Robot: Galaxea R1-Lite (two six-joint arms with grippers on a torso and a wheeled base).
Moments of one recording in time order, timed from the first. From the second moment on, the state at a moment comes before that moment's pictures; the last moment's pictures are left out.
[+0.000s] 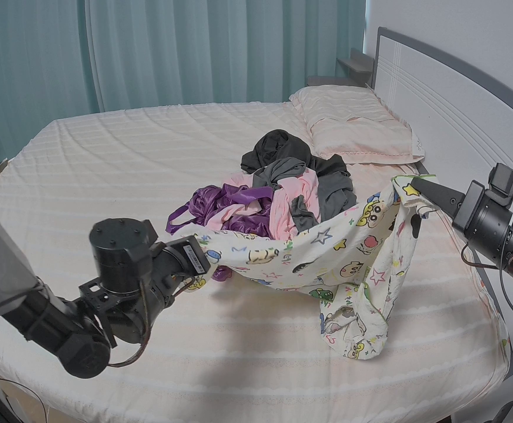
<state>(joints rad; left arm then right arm) -0.61 1.88 -0.56 -1.16 0.40 -0.50 0.47 1.37 -0.53 -0.88 0.09 0.60</state>
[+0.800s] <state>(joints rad) -0.60 1.44 -0.42 -1.04 0.49 -0.37 0.49 1.32 -0.54 -0.84 -0.04 0.54</state>
